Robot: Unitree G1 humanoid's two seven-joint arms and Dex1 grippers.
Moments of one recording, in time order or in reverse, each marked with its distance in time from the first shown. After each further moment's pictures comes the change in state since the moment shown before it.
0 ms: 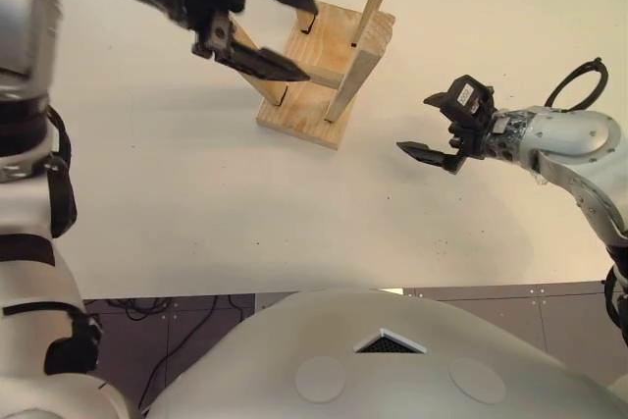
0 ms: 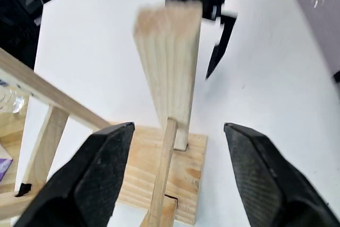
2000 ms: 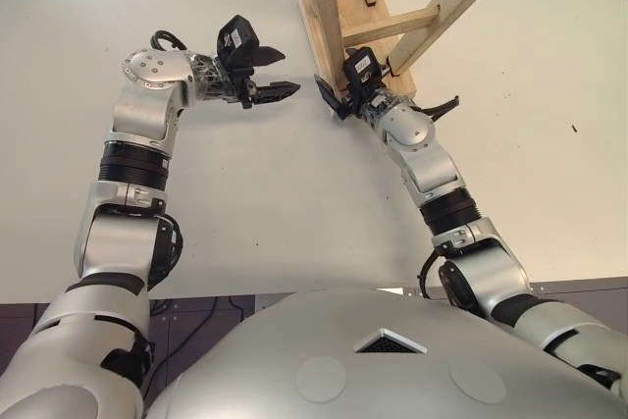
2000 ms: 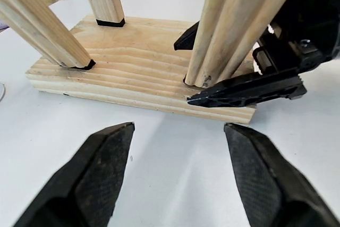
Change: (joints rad) left arm 0.494 -0.323 0.013 0.707 0.241 -0.675 0.388; right arm -0.221 0.871 0.028 0.915 -0.536 -0.756 -0.325
